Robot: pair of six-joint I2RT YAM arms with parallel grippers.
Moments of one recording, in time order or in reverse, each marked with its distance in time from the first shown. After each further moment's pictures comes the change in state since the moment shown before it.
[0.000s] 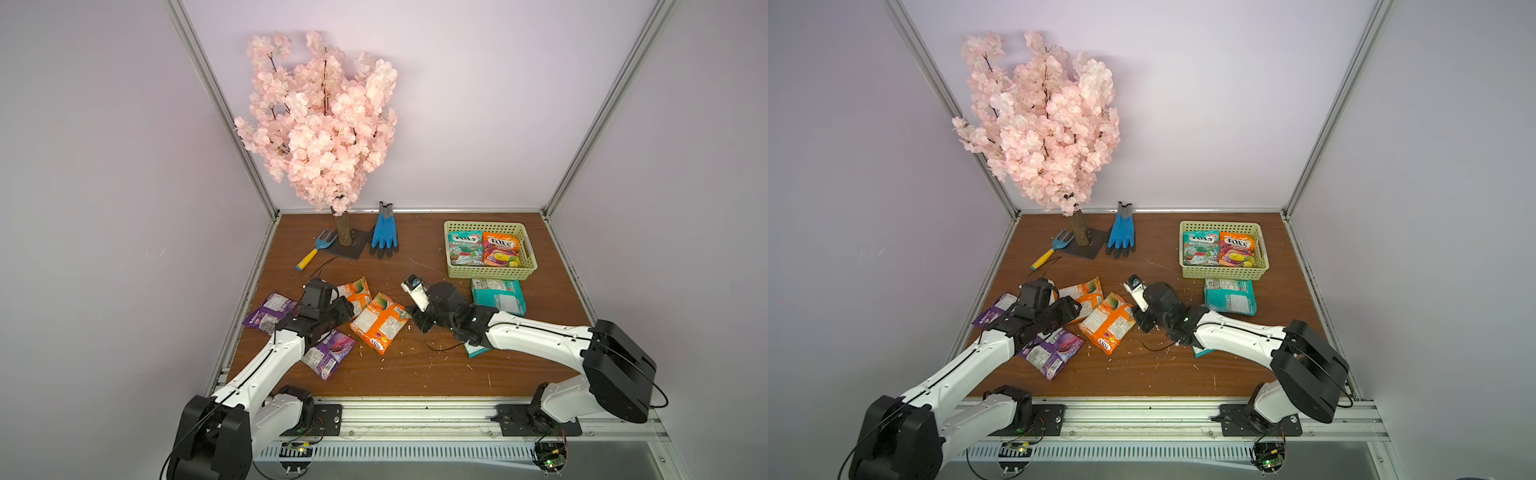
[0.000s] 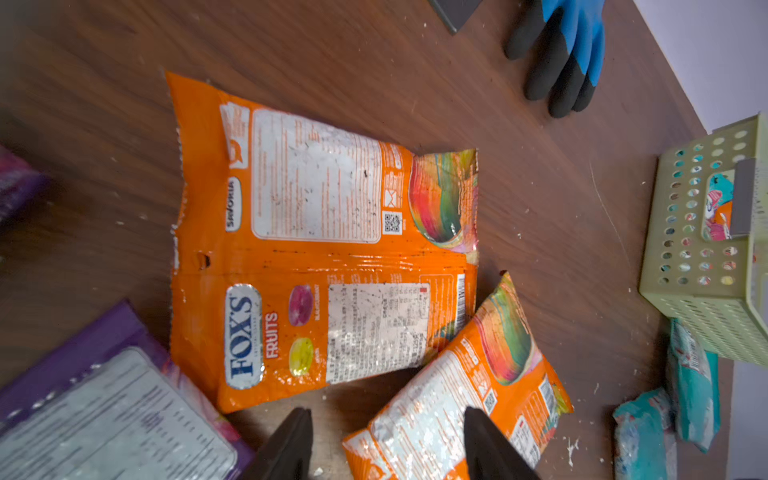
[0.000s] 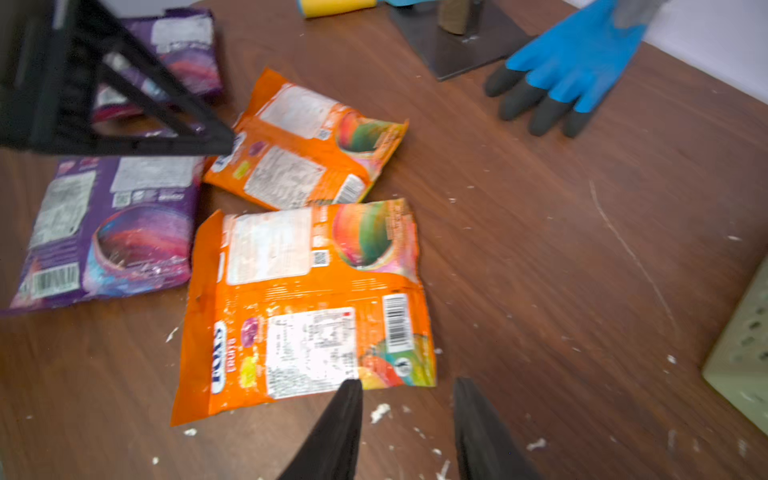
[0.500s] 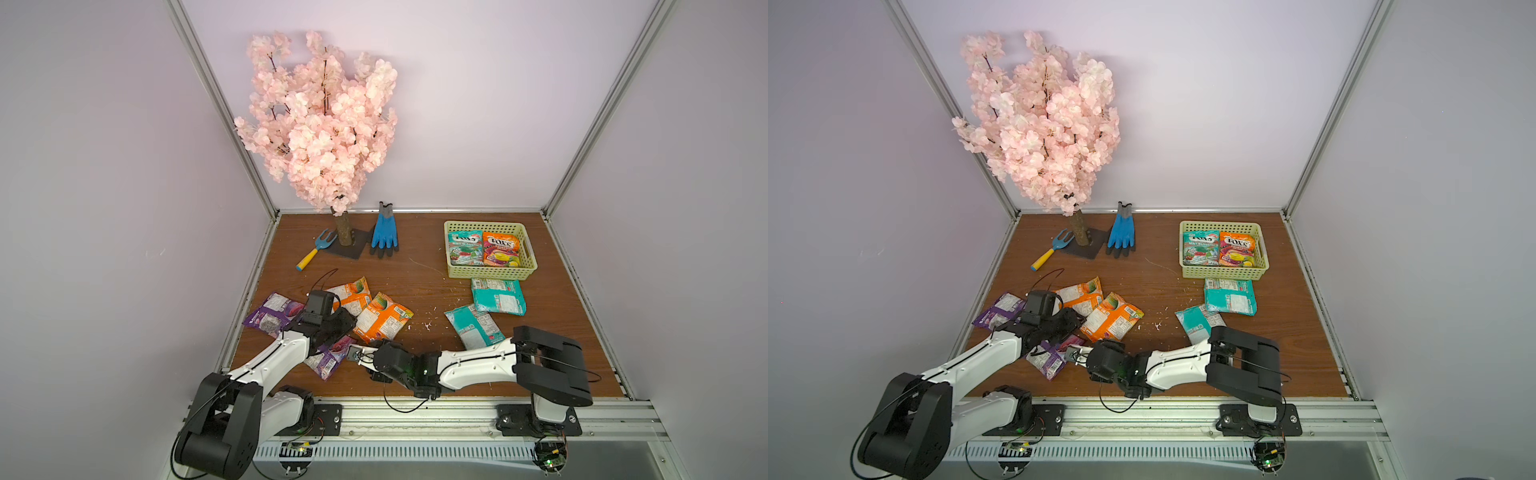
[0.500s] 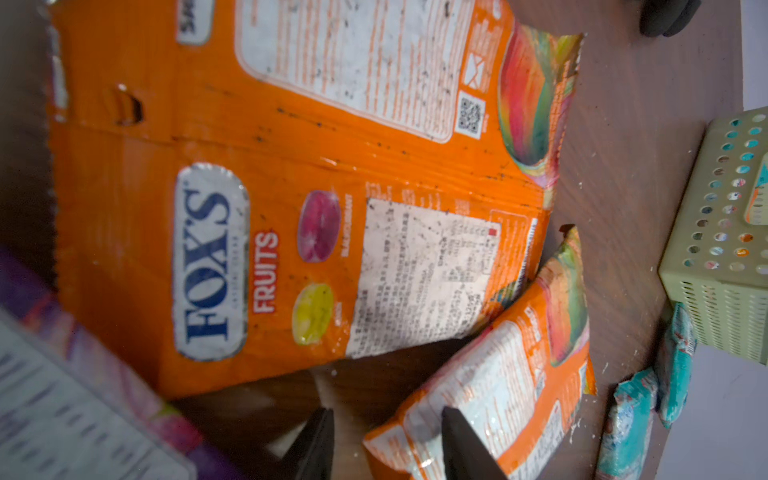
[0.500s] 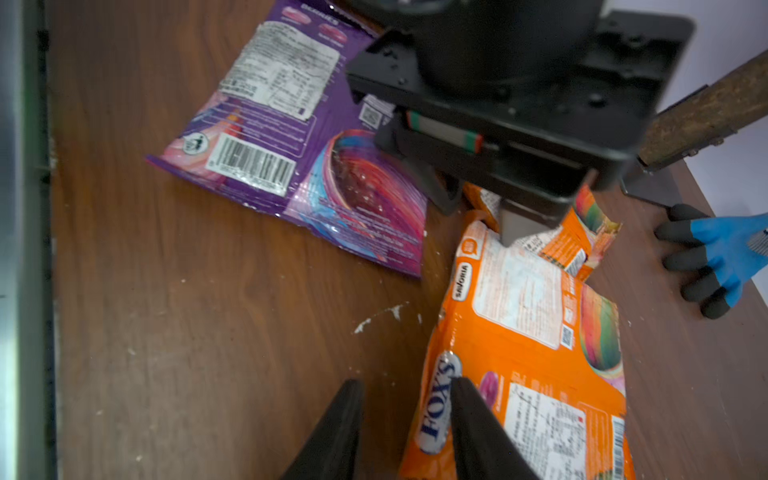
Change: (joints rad) left arm 0.013 0.087 -0.107 0.121 0.122 -0.097; right arm 0.399 0.336 0.131 0.158 0.269 -0.279
